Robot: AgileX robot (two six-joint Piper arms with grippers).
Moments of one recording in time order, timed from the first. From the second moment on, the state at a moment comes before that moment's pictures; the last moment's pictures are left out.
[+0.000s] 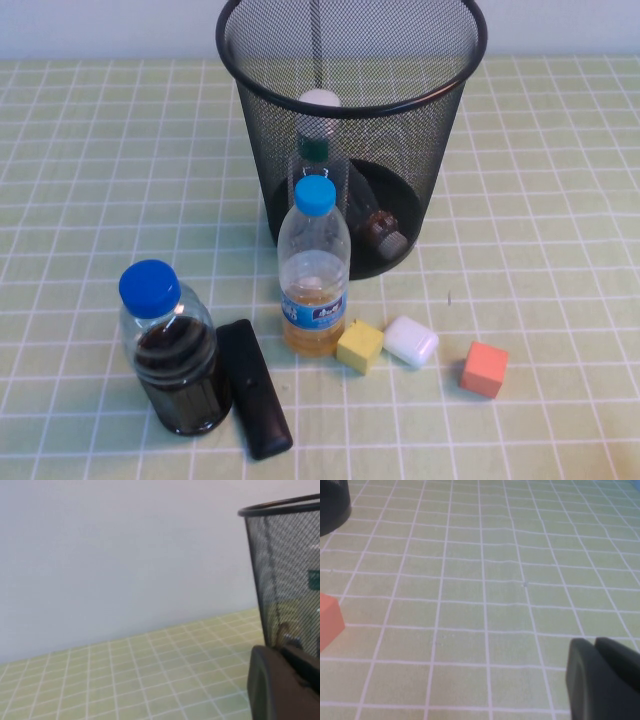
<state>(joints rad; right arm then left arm) 0.02 -0.04 0.03 -0.10 0.33 0.02 -0.30 0.19 0.03 -0.20 -0.28 0.31</state>
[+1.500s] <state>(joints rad) 0.02 -0.04 0.03 -0.10 0.33 0.02 -0.01 -0.01 0.03 -0.07 0.35 0.13</state>
